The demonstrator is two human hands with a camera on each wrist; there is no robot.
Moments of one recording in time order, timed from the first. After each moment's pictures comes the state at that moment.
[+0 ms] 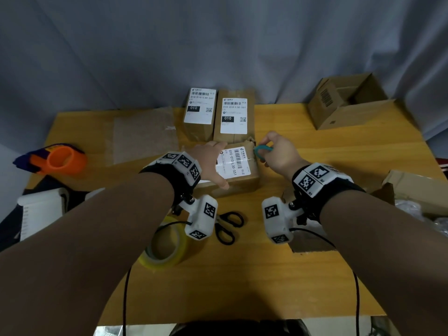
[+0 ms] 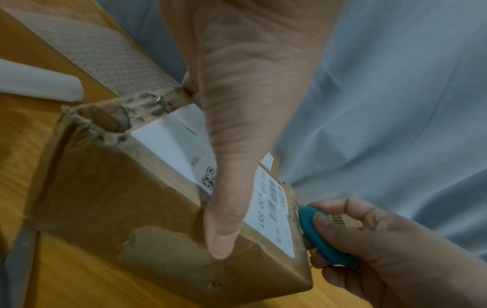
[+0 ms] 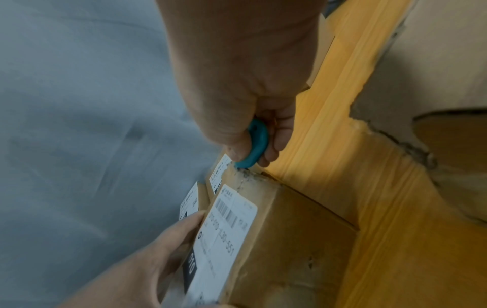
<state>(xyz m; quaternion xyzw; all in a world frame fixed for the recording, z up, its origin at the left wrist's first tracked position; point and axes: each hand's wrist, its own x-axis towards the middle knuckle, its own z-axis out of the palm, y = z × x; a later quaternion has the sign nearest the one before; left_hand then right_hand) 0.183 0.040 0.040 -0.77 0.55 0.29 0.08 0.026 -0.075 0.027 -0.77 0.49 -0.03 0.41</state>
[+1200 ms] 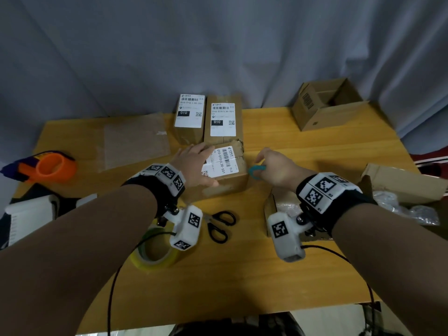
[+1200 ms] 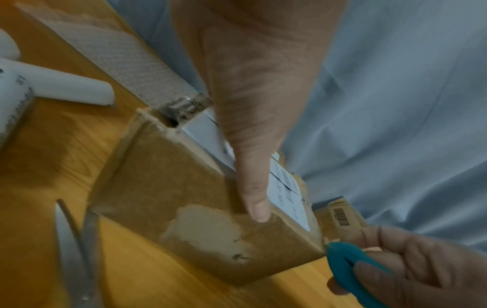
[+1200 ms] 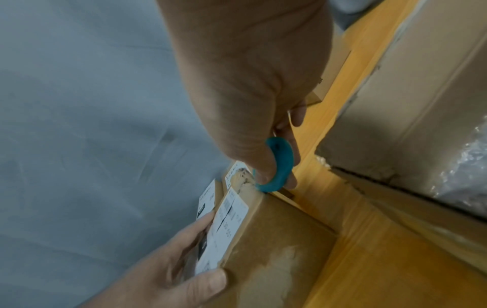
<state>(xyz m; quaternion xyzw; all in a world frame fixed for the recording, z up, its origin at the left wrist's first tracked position) 0.186 0.060 0.023 -0.78 0.58 0.25 0.05 -0.010 -0.053 0.048 -0.84 0.44 0.12 0.31</state>
